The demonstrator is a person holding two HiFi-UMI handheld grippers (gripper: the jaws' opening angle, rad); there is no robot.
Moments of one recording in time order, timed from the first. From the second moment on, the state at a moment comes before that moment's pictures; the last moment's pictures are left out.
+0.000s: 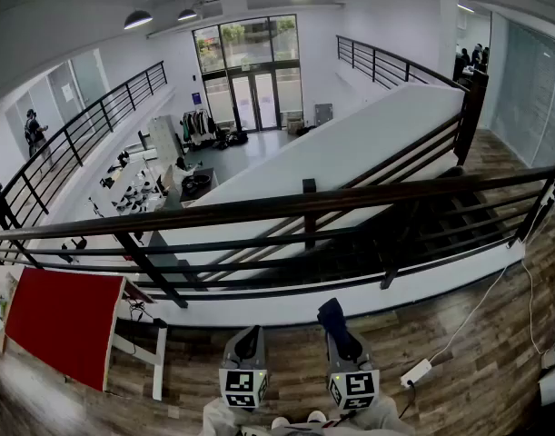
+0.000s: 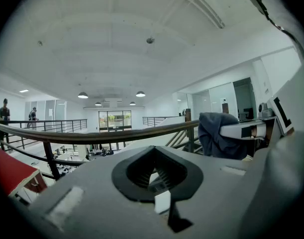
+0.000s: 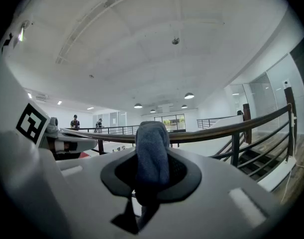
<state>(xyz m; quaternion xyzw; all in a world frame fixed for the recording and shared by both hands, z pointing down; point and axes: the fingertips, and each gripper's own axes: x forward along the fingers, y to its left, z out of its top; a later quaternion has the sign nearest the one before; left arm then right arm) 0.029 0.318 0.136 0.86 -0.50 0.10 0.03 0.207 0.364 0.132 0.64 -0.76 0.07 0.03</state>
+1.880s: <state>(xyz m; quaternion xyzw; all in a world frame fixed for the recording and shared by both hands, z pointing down) -0.147 0.095 0.159 0.87 -0.48 0.12 0.02 0.019 0.131 0.148 0.65 -0.75 0.09 0.03</state>
